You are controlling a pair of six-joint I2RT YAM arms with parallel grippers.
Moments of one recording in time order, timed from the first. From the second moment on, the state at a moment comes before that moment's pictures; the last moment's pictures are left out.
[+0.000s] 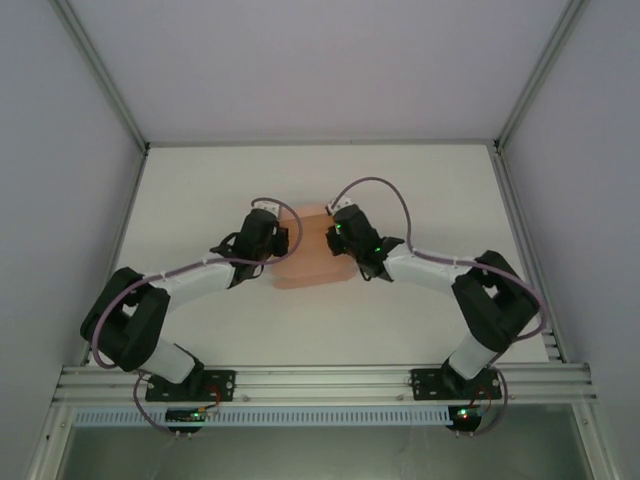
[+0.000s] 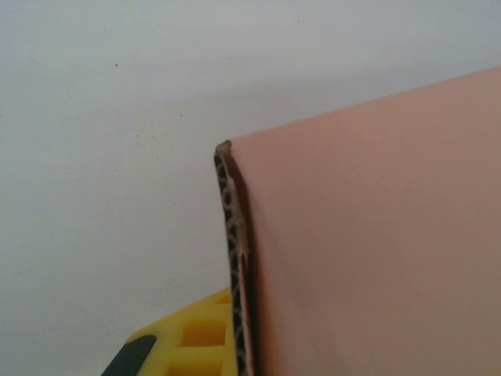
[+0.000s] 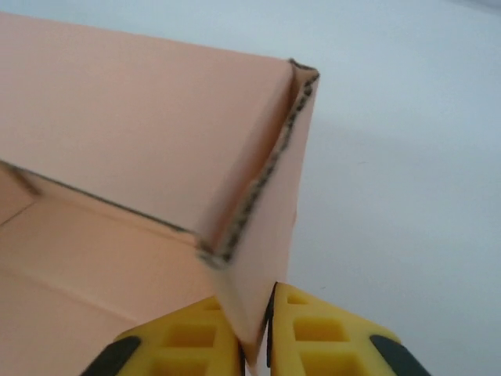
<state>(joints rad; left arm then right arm) -0.63 1.50 0.77 0.07 -0.21 -0.40 0.77 1.68 0.96 0.07 0.43 0.20</state>
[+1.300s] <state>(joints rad) -0.69 1.58 0.90 -0.04 -0.25 -0.64 0.76 1.81 1.13 -0.13 0.70 0.53</state>
